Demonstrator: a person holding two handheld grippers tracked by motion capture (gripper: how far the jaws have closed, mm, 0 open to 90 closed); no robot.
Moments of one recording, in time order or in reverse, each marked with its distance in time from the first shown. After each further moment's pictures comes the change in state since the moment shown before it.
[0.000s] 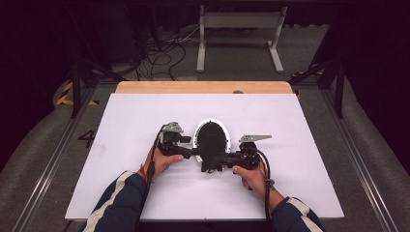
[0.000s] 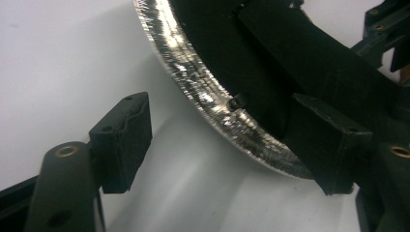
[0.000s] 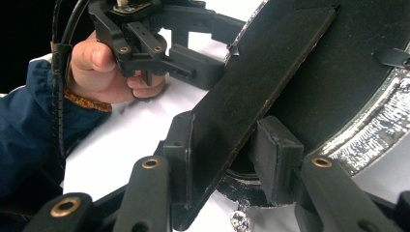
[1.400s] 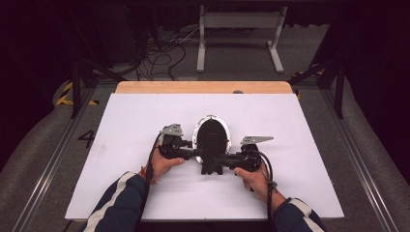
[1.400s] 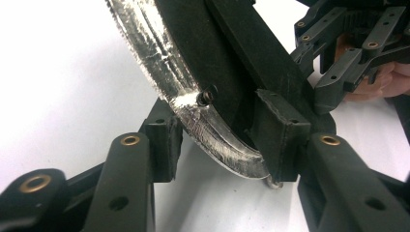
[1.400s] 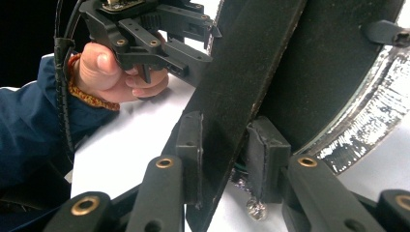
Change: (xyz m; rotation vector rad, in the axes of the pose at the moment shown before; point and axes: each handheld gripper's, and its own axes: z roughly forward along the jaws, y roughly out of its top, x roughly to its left) left arm -0.015 0.001 -0.011 -0.070 -0.115 0.091; right arm 0.004 -0.002 -0.006 -0.013 0.026 -0.034
